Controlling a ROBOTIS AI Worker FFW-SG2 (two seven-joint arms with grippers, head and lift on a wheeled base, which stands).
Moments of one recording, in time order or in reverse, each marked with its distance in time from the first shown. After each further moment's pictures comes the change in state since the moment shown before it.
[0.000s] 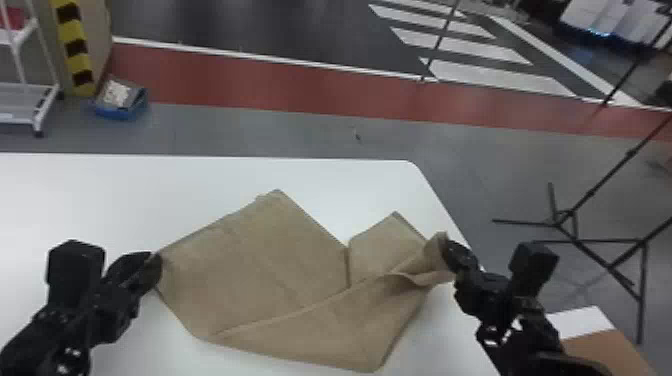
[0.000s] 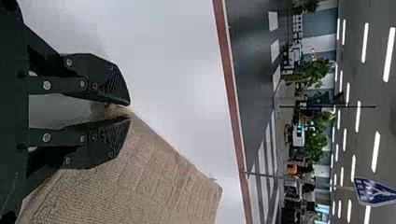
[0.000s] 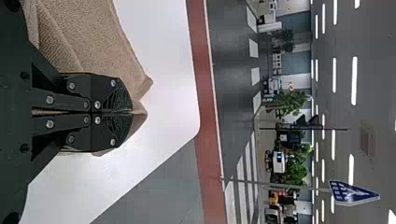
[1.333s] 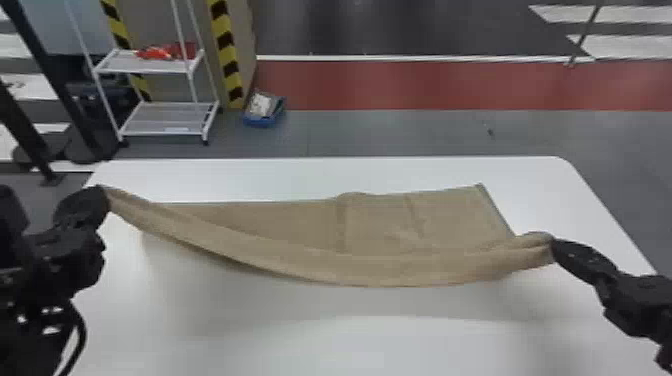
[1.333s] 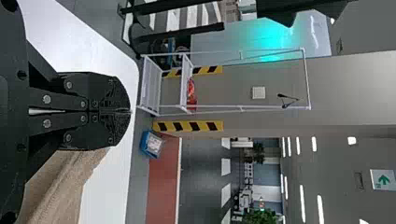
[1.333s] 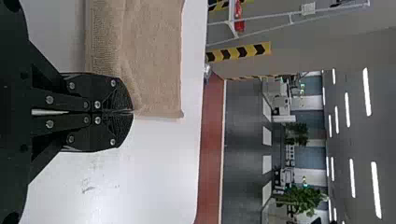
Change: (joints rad) left arm 0.294 -0.004 0.456 -0.725 0.169 0.264 0.326; right arm -0.030 -0.057 0.019 -0.030 0.103 0.072 0.429
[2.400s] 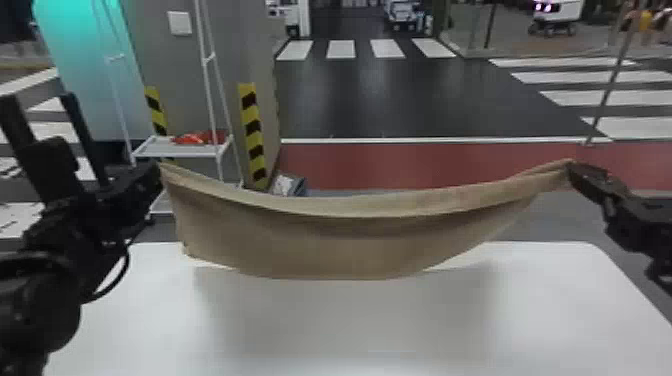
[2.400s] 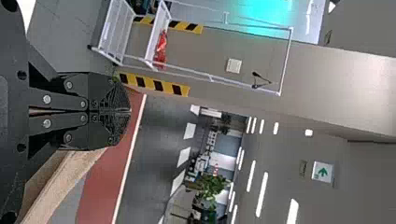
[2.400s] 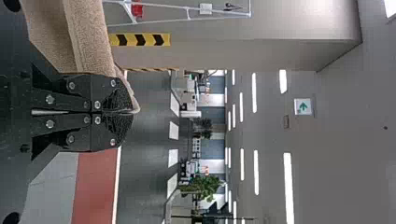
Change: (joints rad) left arm -0.641 0.084 0.029 0.542 0.196 -0.004 -0.163; right arm -0.561 -0.039 0.099 0.357 -0.041 -0.195 -0.116
